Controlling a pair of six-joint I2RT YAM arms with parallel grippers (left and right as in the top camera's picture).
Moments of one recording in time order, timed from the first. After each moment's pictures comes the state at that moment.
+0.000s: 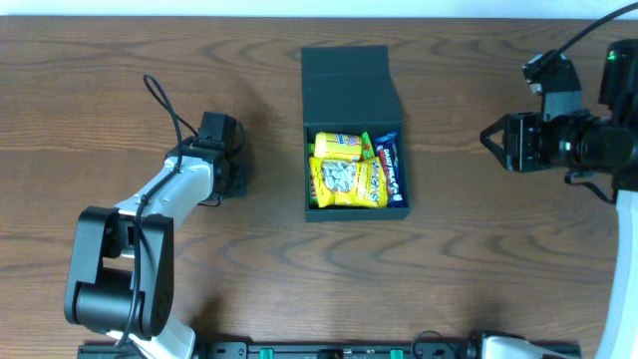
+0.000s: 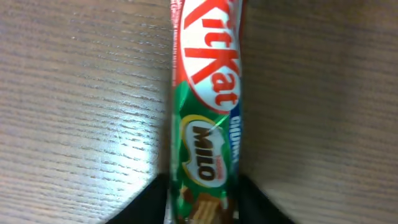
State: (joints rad) left arm -0.17 1.77 0.96 -0.53 -0.08 -0.30; right arm -0.10 1.42 1.86 -1.51 -0.39 -0.13
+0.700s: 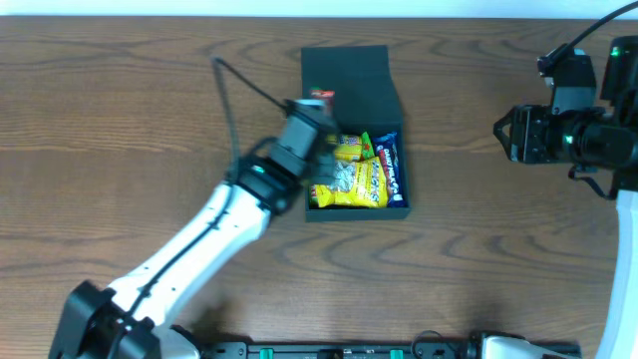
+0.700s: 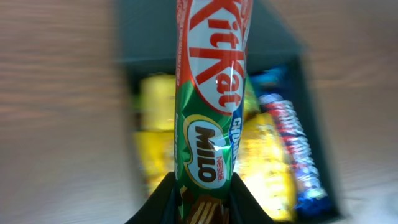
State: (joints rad) left arm -0.68 1.55 1.15 -0.46 -0.08 -0.56; right arm -0.10 1.42 1.86 -1.46 -0.25 -0.05
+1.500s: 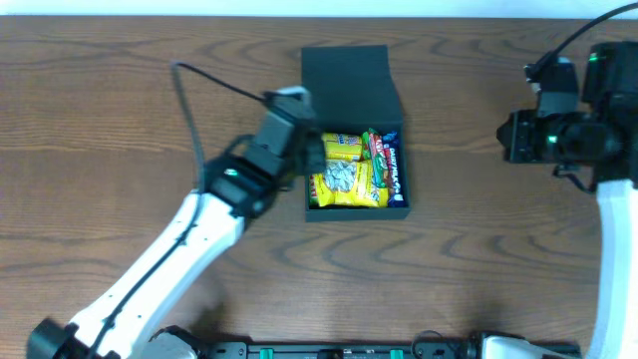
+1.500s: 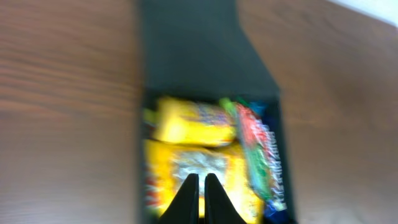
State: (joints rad) left arm -0.54 1.41 1.18 -0.56 -0.02 -0.63; right arm -0.10 1.42 1.64 -1.31 -0.26 -0.04
